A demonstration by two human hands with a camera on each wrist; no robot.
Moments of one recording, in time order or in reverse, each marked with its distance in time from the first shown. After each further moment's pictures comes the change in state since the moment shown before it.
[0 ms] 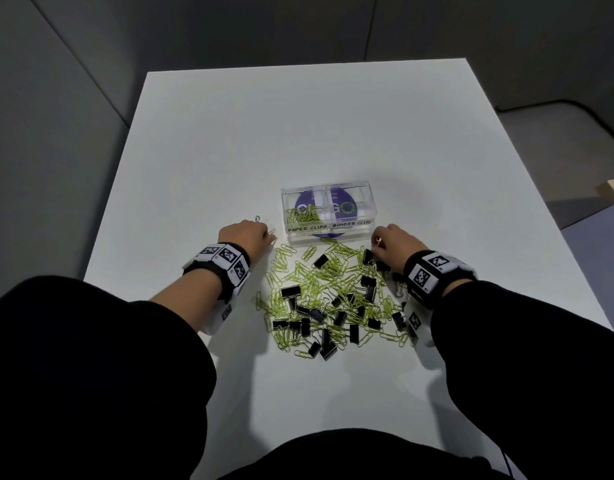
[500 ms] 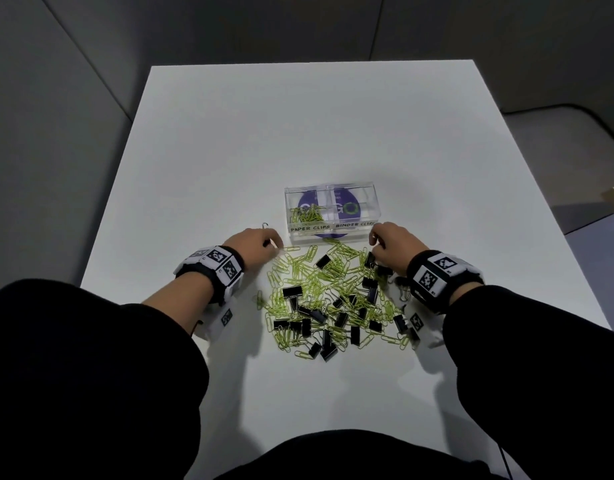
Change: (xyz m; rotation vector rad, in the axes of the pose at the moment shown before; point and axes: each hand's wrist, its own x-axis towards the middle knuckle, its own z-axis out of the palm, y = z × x) left_hand -0.003 -0.007 0.012 -0.366 -0.150 0.100; right_hand -0.001 -0.008 -0.007 0.118 0.034 -0.094
